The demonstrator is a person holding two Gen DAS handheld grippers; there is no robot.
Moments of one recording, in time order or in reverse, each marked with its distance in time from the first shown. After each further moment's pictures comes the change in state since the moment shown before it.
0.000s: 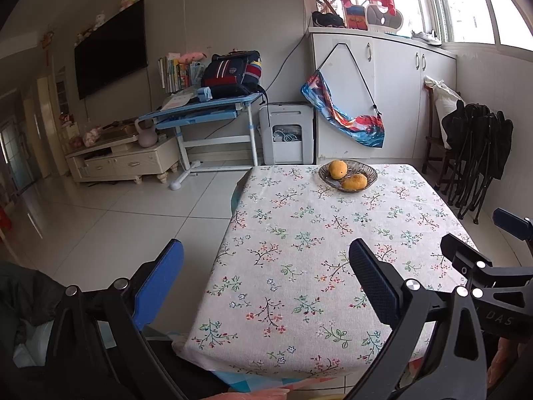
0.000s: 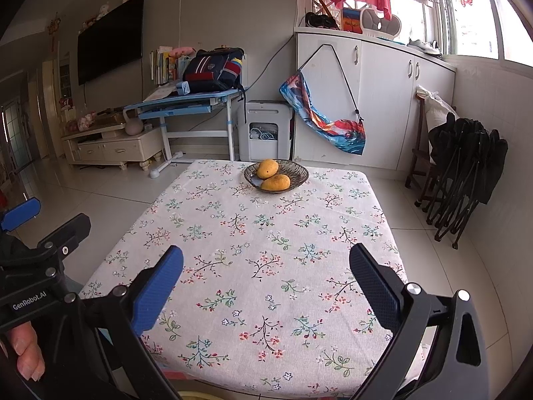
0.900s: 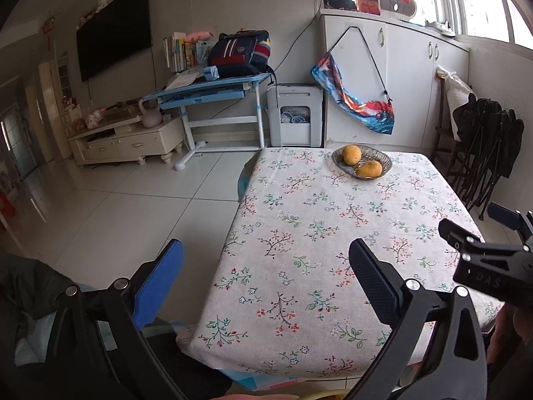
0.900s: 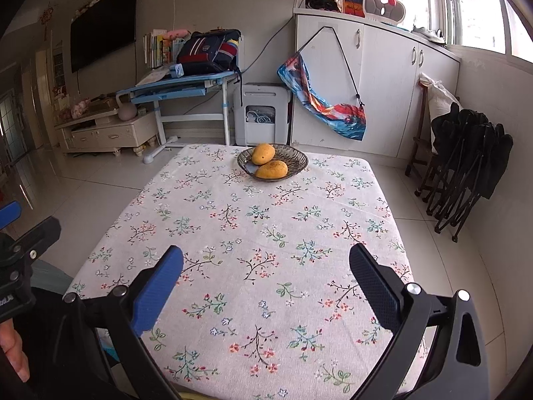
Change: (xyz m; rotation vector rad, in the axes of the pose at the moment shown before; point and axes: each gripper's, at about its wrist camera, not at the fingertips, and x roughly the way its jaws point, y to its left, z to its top) left arm 0.029 0.016 0.005 -0.028 0.094 0.035; right arm 0.060 -0.010 0.011 -0.003 0.110 -0.020
